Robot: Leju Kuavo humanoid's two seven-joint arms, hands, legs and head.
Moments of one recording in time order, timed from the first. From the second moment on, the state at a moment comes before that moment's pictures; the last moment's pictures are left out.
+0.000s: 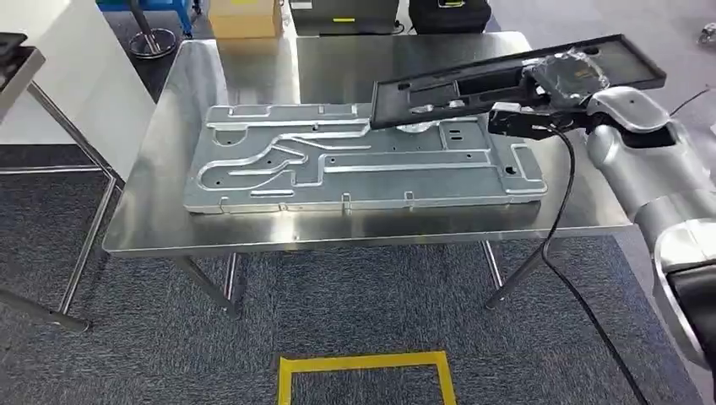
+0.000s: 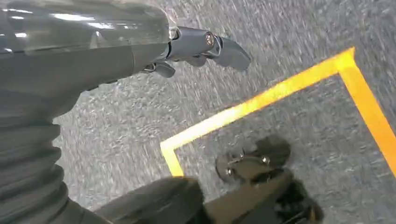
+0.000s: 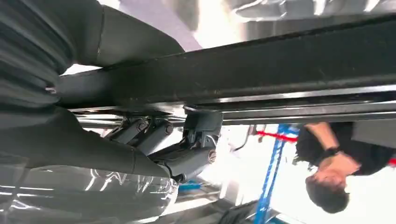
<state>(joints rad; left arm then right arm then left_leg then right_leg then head) -0.08 -0.13 0.07 -0.20 -0.43 0.17 -0.29 -1.20 -0.51 0.65 -0.74 0.91 0.03 -0.24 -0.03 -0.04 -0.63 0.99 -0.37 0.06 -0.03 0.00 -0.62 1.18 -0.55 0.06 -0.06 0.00</state>
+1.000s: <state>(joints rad) -0.09 -0.14 0.35 -0.20 -0.18 0.04 -0.25 -0.61 -0.45 0.59 -0.91 0.94 -0.20 -0.23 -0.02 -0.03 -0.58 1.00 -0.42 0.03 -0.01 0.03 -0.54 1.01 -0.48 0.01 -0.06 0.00</state>
